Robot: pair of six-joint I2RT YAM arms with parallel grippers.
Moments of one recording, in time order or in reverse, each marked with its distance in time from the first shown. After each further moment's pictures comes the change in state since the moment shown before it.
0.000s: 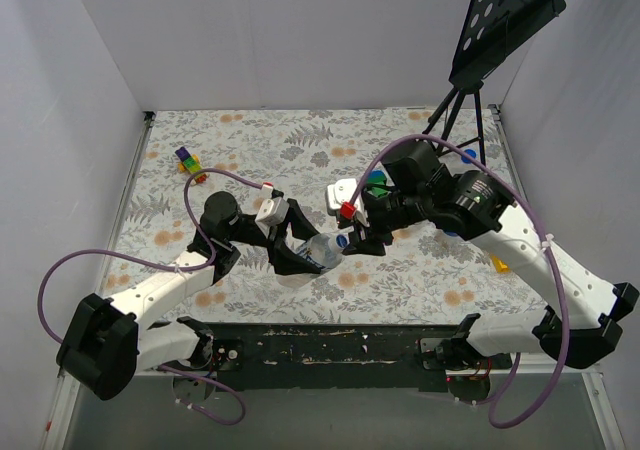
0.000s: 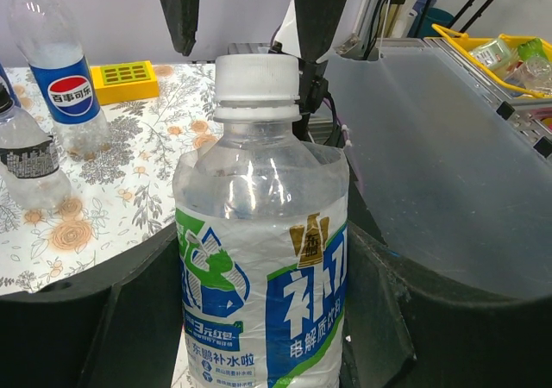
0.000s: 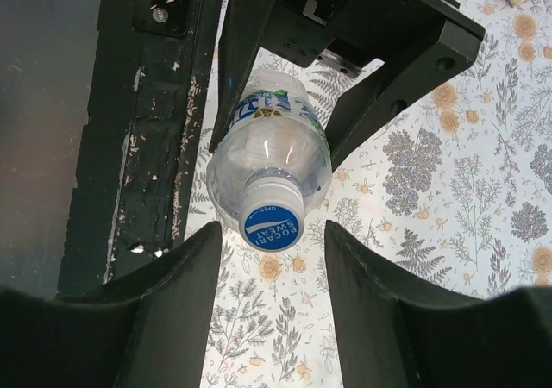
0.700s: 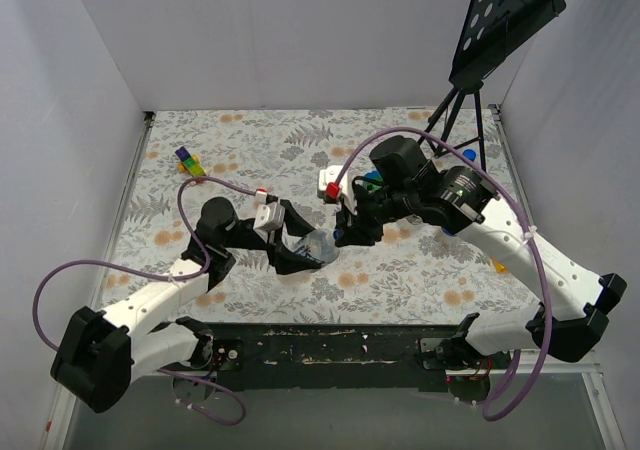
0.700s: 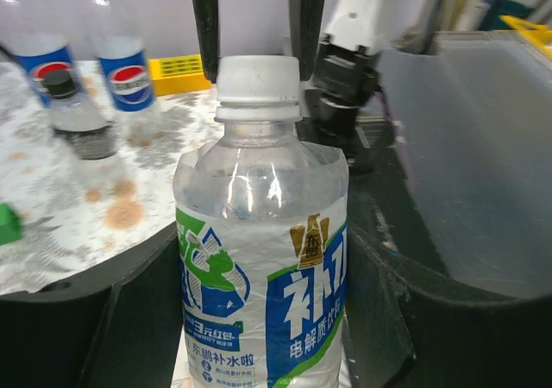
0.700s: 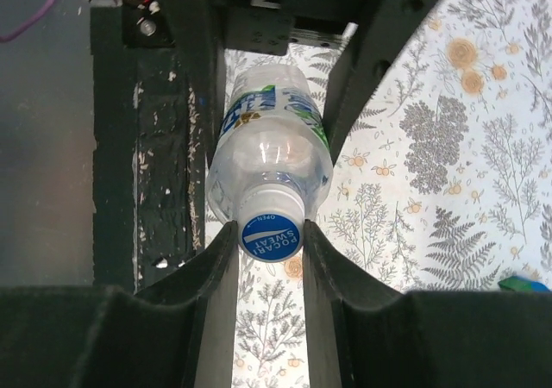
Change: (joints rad) left arm 0.005 -0.046 -0.022 -0.081 -0.083 0.105; right arm -0.010 0.056 -0.003 0.024 0.020 0.120
